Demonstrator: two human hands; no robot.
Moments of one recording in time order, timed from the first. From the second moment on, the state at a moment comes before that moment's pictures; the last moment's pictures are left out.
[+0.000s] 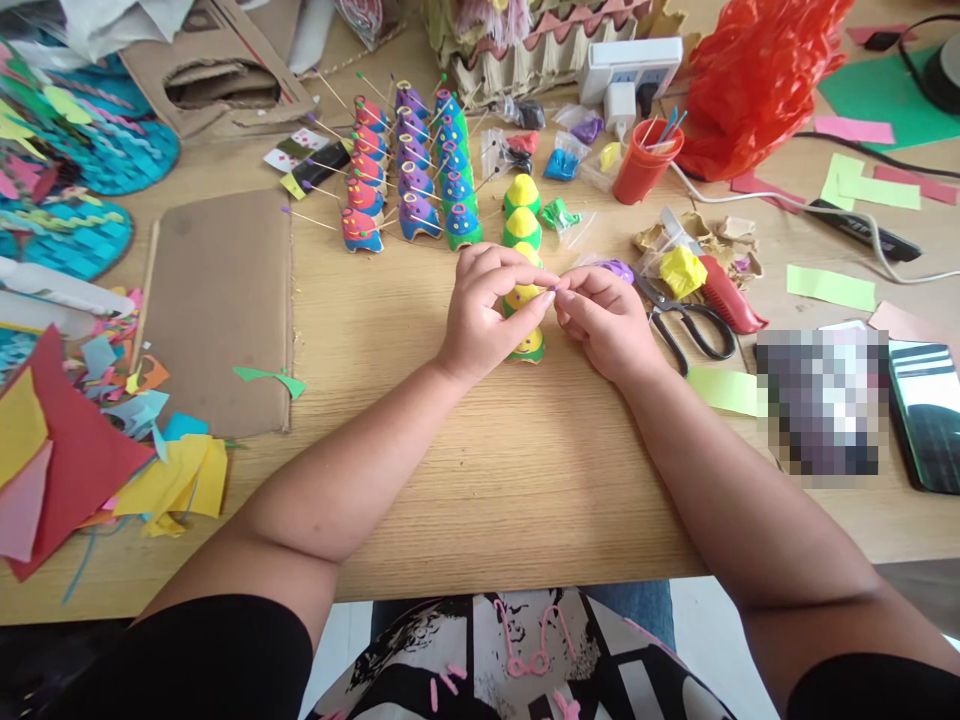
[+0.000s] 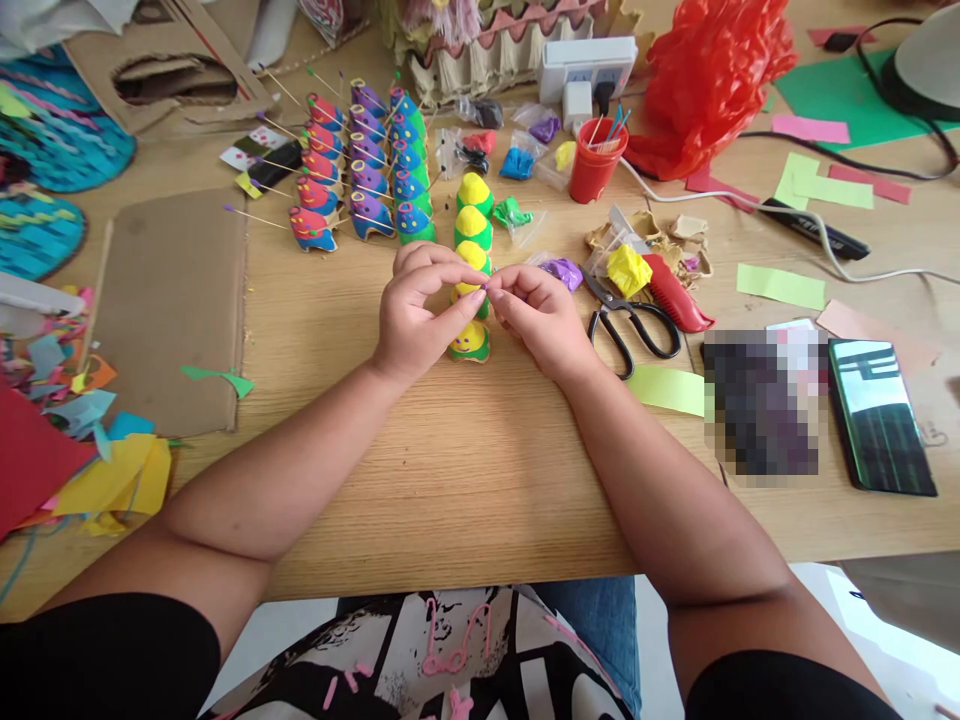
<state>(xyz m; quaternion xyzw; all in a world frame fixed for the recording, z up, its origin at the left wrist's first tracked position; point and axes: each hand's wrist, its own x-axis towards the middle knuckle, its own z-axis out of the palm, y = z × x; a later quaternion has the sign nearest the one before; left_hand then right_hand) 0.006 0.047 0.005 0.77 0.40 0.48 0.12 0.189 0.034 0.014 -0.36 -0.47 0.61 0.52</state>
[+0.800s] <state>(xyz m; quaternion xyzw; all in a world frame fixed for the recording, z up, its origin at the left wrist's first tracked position) 0.007 0.049 0.002 0.77 0.38 0.51 0.08 0.190 0.036 0.015 -0.34 -0.45 0.63 0.54</state>
